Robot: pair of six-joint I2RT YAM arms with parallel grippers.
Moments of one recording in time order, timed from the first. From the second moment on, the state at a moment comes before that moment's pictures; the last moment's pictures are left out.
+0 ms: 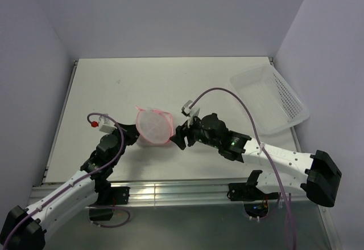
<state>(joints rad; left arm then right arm) -0.62 0.61 0.16 0.26 -0.31 -1.11 0.98 1.12 0.67 0.09 -0.03 0.18</state>
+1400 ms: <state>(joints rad) -0.62 0.55 0.10 0.22 -0.10 -1.01 0.59 1.90 1.35 0.16 -0.38 0.61</state>
